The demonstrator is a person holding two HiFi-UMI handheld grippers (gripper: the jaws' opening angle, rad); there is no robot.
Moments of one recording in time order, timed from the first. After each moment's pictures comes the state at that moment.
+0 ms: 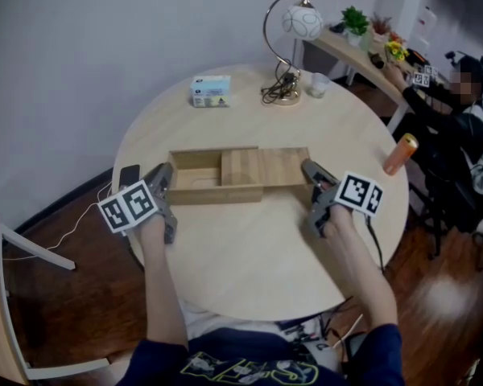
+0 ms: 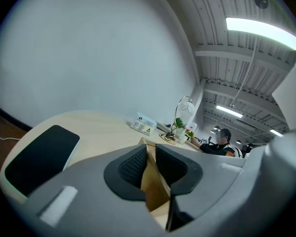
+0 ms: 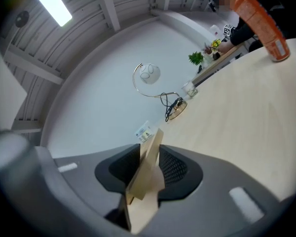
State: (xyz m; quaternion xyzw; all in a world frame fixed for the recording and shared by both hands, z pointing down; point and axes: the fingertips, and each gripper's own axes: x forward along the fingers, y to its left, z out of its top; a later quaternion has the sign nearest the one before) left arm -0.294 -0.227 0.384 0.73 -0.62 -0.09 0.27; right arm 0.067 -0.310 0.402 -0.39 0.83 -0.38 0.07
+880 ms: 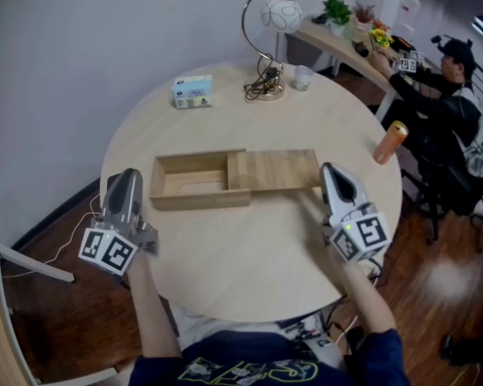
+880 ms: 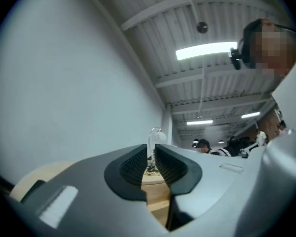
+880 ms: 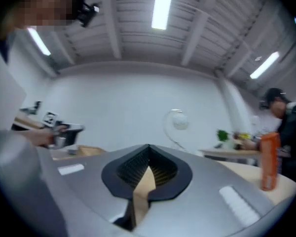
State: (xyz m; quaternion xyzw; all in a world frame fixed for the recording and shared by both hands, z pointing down) left arm -0.284 -0.174 0.302 0.81 -0.56 -0.18 0.00; right arm 0.098 -0.231 0.318 -0.45 0.89 0.06 0.06
